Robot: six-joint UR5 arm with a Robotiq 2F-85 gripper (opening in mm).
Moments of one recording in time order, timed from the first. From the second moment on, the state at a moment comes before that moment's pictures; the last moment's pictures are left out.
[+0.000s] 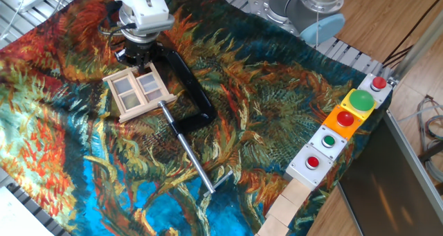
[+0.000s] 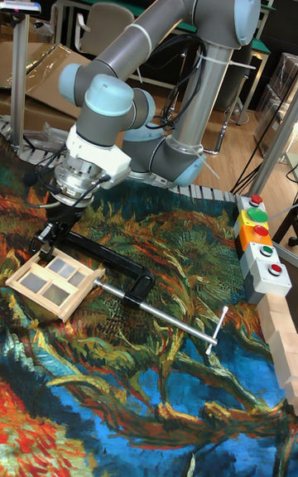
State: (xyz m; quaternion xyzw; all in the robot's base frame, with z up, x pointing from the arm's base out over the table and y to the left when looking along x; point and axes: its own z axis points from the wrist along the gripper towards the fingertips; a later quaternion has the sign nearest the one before) arm 0.472 -0.179 0.020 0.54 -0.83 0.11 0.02
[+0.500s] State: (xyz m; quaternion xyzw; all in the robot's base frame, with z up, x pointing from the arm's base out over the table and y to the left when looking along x) arm 0.471 -0.173 0.018 0.54 -0.83 0.10 0.01
